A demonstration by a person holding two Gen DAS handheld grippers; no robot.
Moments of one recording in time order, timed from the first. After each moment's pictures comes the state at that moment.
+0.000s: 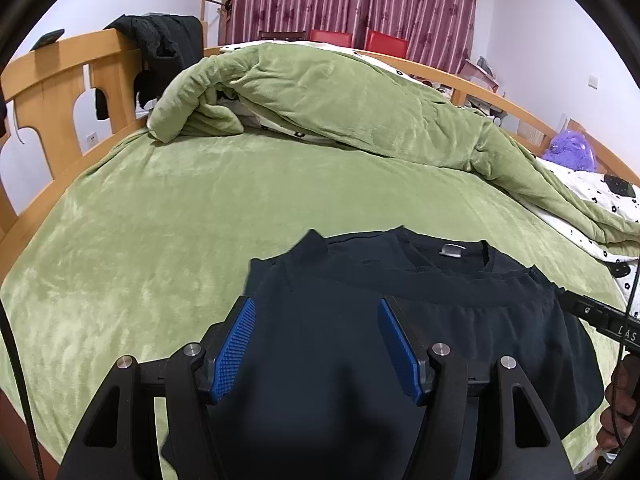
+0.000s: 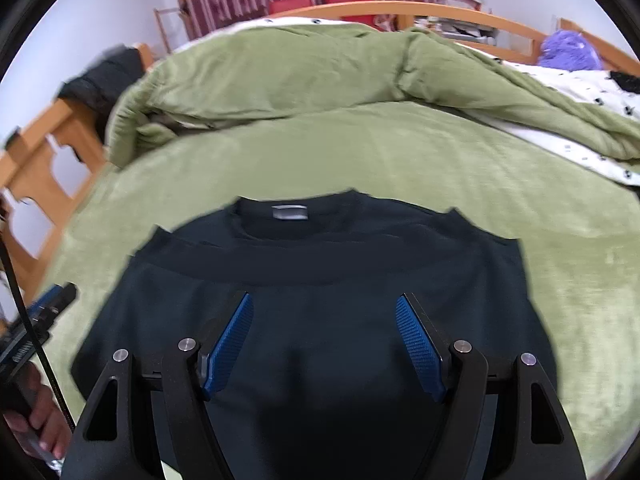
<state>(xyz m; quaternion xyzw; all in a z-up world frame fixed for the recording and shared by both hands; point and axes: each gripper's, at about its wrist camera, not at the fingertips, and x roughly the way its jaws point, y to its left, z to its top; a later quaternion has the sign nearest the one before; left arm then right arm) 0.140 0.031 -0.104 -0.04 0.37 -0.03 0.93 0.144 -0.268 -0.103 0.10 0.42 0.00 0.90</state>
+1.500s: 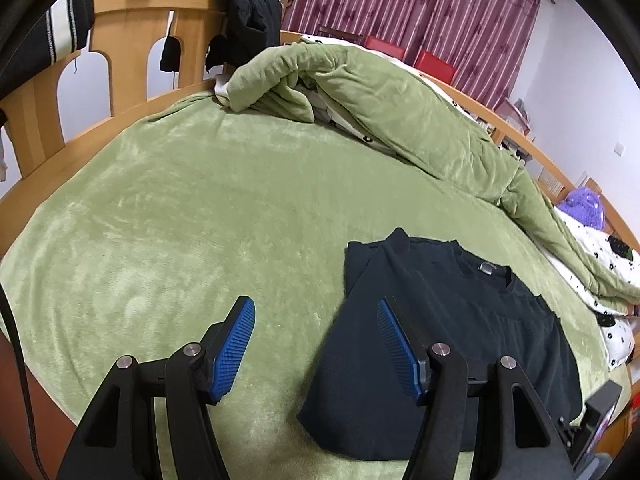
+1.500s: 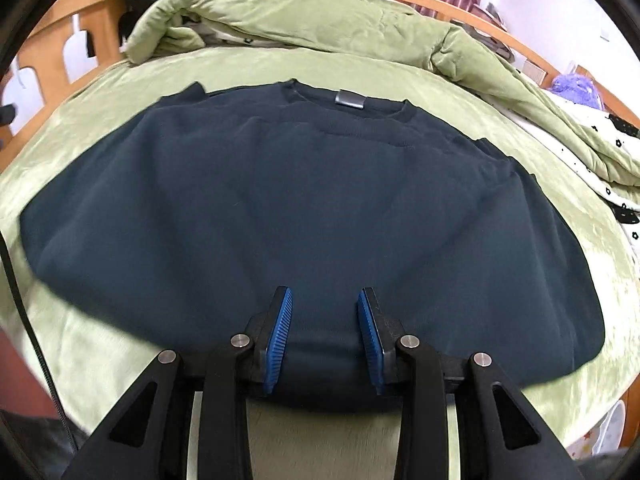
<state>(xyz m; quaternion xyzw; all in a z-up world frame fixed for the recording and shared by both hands) 0.095 0.159 -0.103 -0.14 0.37 0.00 0.92 0.036 -0.154 -0.184 -0.05 0.46 -0.03 0.89</state>
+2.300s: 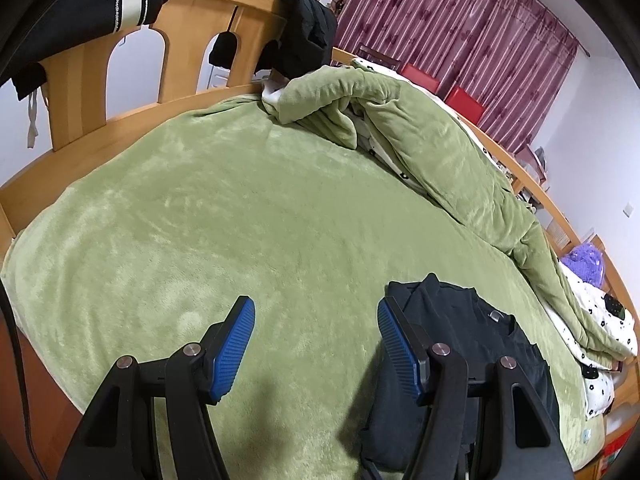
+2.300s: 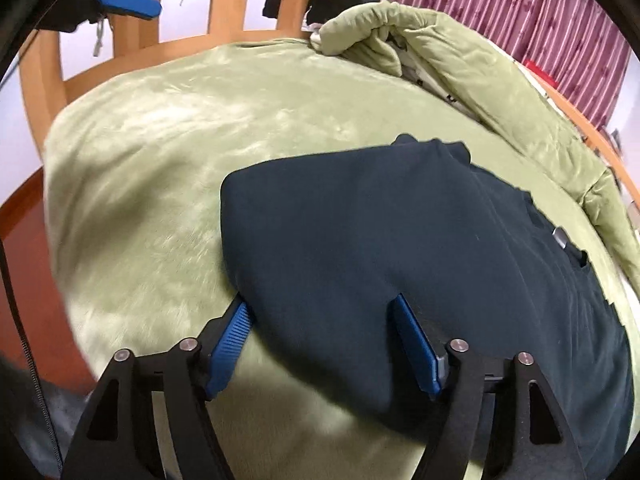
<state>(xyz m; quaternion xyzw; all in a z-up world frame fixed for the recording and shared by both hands) 0.091 0.235 -0.095 -0.21 0.35 0.04 0.91 0.050 0.057 -0.211 -0.20 0.39 0.16 0.88</state>
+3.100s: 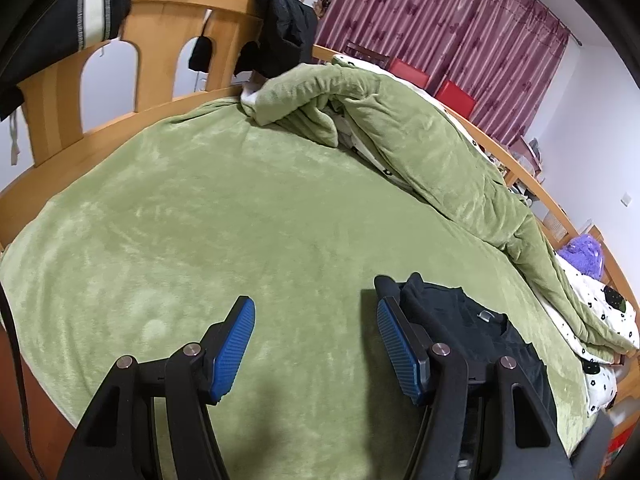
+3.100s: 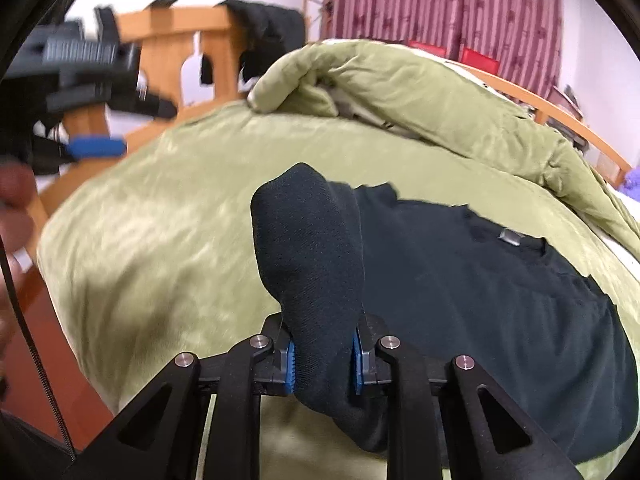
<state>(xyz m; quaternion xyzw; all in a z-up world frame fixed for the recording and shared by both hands) 0.114 0.193 -0.083 -0.20 0.35 0.03 0.91 0.062 -0.002 -0.130 -0.07 0.35 0.11 0.93</state>
